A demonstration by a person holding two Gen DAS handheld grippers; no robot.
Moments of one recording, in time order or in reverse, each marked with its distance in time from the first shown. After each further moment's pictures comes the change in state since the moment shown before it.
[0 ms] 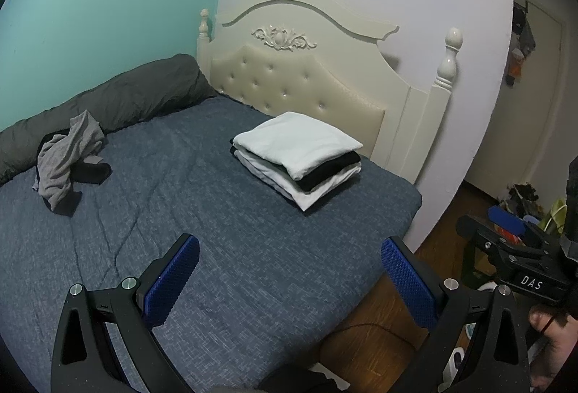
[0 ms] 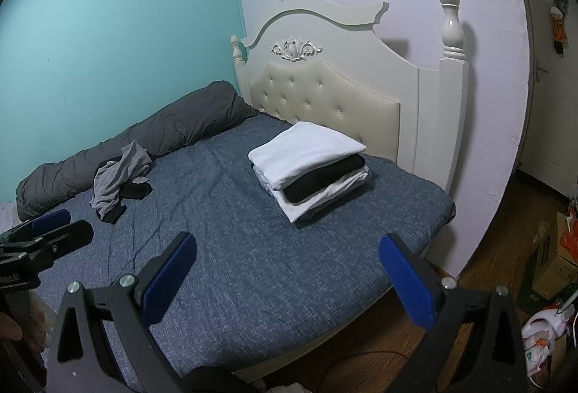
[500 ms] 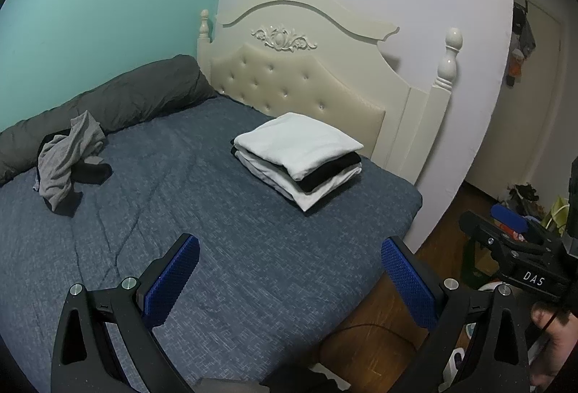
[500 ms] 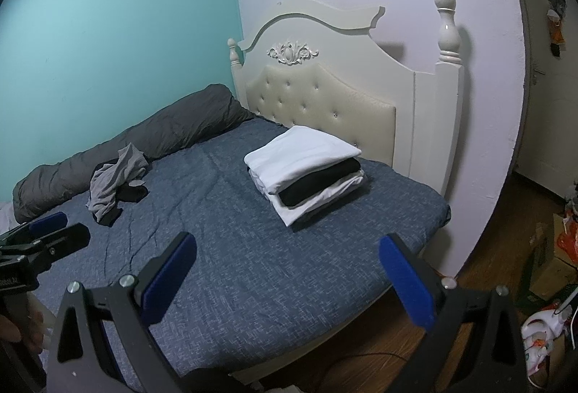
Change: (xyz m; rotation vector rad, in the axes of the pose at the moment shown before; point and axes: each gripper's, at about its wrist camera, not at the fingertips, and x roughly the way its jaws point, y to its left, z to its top) left arm -0.002 0.000 -0.002 -0.001 -0.010 0.005; right arm -0.002 -0.001 0.001 0.001 -0.013 -0.017
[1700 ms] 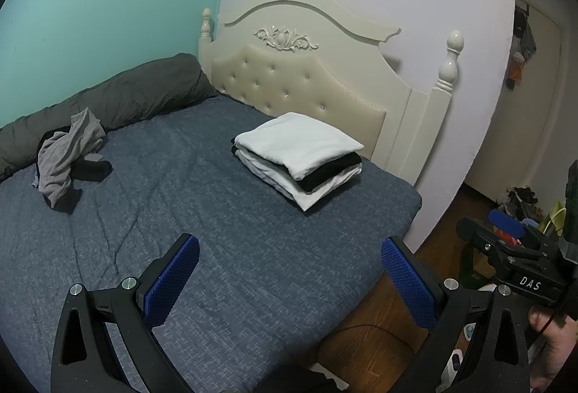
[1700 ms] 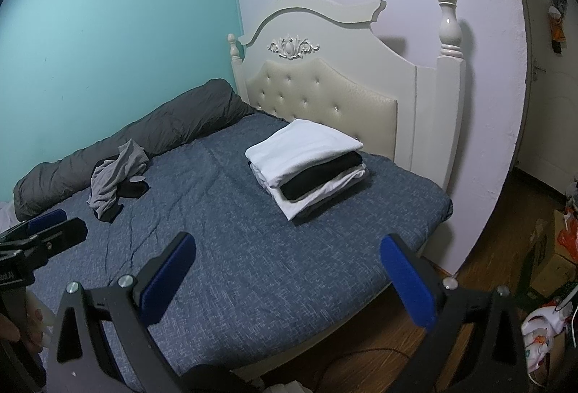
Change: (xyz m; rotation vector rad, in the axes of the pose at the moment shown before) left arm -0.003 0.006 -0.002 -0.009 0.001 -0.013; right arm 0.001 0.003 -0.004 0.006 0.021 -0.001
